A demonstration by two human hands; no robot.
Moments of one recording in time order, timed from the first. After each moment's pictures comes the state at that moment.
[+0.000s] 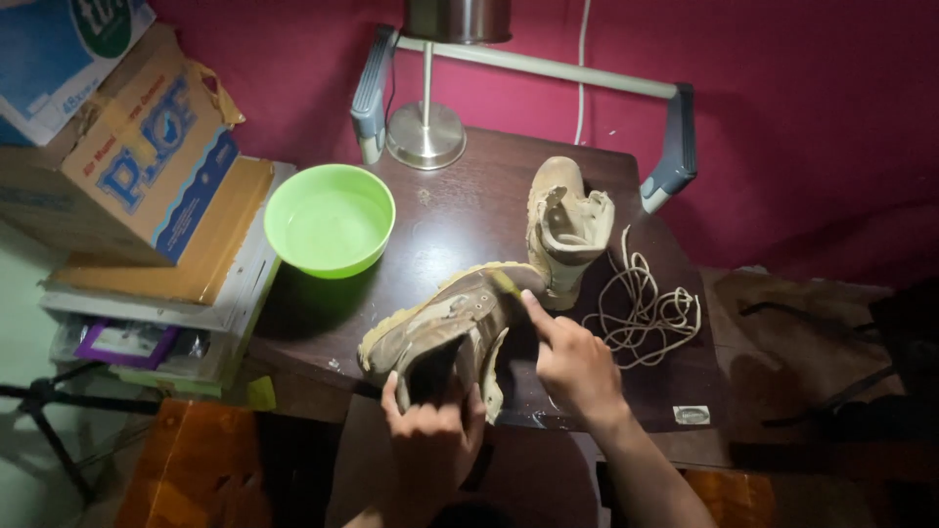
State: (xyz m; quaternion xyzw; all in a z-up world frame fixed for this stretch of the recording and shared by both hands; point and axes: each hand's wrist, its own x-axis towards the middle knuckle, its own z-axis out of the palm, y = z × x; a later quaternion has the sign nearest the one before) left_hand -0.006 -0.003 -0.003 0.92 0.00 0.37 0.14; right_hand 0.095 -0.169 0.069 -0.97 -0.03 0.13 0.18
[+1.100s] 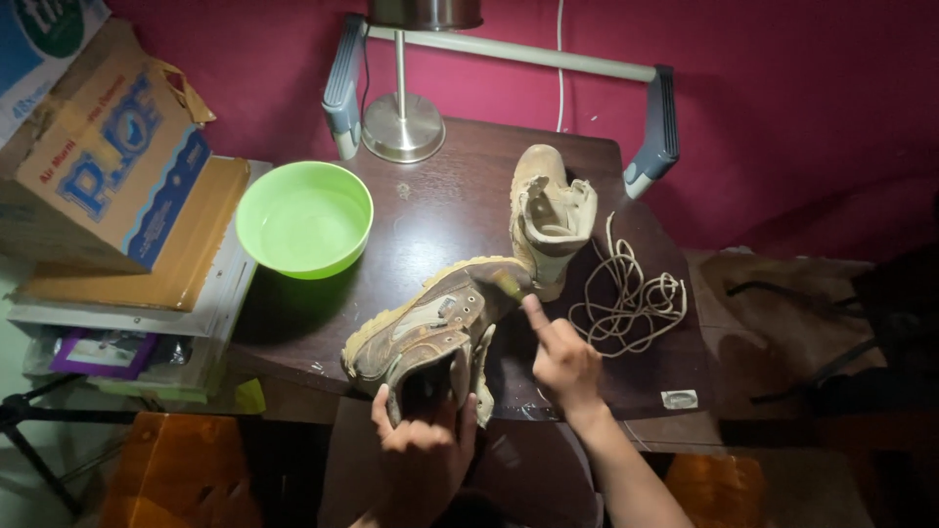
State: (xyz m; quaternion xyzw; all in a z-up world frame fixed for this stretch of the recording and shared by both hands) left_hand -0.016 -0.007 -0.001 0.92 -0.02 0.37 0.10; right_hand 0.105 -0.215 -0.082 -0.97 -0.10 -0.18 0.14
